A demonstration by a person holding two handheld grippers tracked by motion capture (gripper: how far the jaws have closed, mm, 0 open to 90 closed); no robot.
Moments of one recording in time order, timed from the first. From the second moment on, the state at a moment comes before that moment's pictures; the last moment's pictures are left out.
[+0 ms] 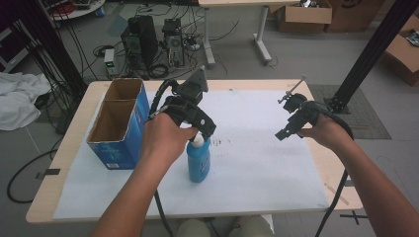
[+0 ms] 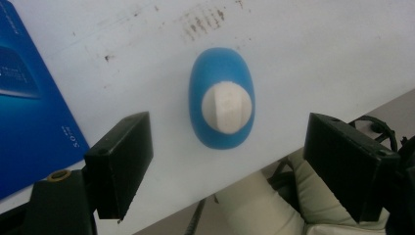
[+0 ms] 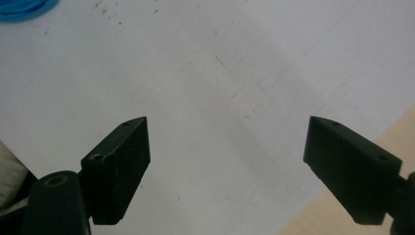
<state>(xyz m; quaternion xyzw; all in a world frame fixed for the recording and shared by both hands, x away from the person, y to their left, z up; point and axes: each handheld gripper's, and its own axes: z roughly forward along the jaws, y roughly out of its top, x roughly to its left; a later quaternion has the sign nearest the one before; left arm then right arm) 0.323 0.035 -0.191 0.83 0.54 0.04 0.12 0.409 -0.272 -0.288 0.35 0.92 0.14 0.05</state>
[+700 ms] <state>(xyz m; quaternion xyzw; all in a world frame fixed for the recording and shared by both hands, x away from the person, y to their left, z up) 0.347 0.028 -0.221 0.84 0.54 0.02 0.09 0.412 -0.272 -0.293 0.35 0.93 0.14 0.04</state>
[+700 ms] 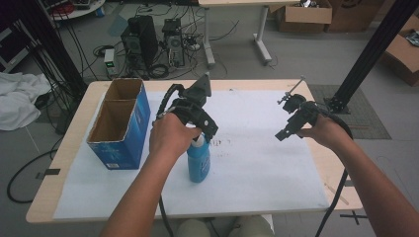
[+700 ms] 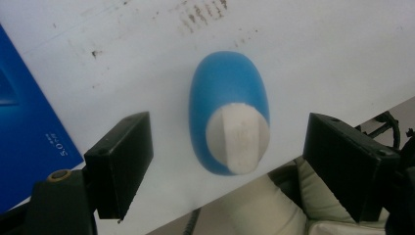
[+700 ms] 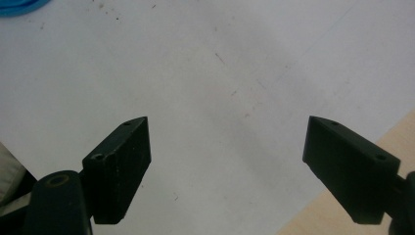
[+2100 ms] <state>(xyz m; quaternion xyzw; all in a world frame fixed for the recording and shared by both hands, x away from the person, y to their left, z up) 0.356 0.015 -0.280 0.84 0.54 -0.01 0.05 0.414 -0.274 -0.303 0.35 0.93 0.14 0.04</state>
